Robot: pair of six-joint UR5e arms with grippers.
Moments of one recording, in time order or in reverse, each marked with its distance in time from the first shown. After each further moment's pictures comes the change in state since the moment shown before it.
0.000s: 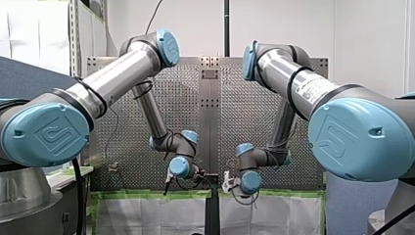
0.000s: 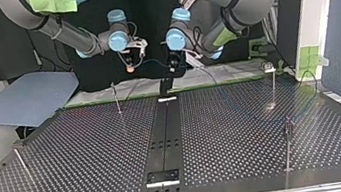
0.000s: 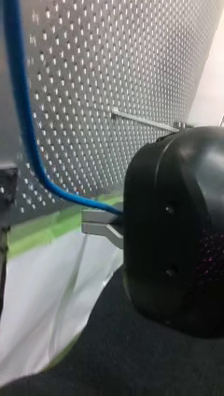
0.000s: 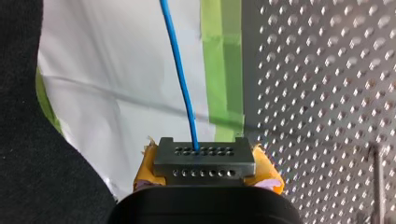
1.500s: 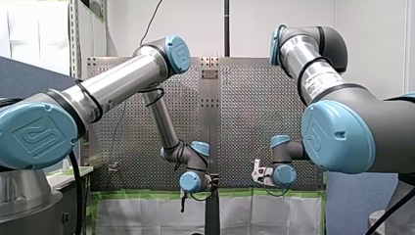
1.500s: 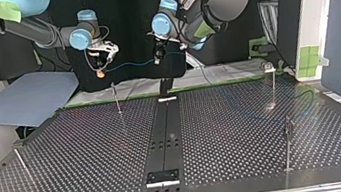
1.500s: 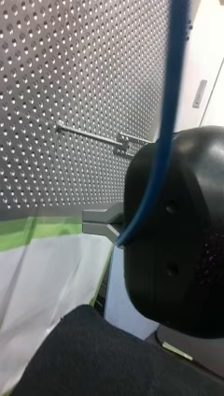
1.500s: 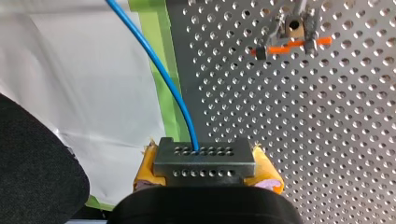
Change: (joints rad) left arm -0.134 -0.074 0.013 0.160 -0.050 -0.211; right arm -0.249 -0.149 0.243 -0.230 -0.149 0.003
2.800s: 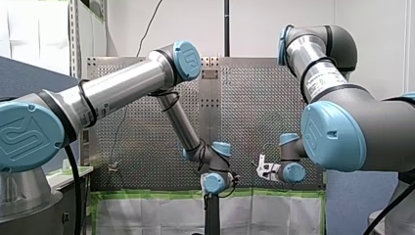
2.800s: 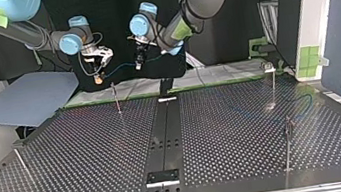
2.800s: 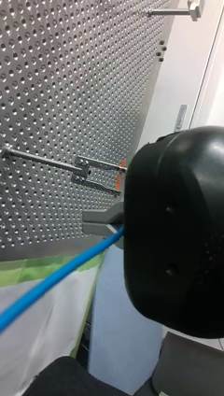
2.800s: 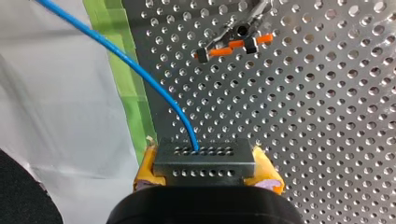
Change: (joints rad) left arm -0.126 -0.076 0.222 -0.046 -0.114 -0.031; right arm -0.079 -0.006 -0.023 -0.029 -0.191 -0.004
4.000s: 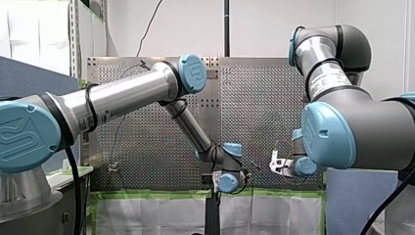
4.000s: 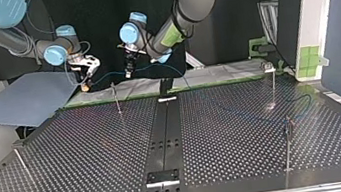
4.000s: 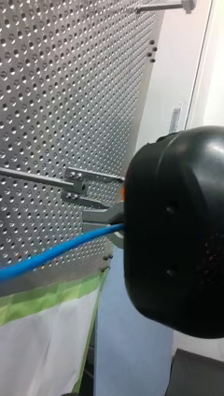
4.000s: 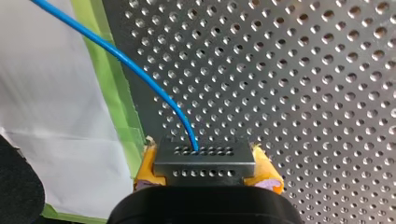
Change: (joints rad) left arm -0.028 -0.097 0.223 -0.049 -0.016 0.034; right arm -0.113 -0.001 -0.085 0.110 -0.043 -0.017
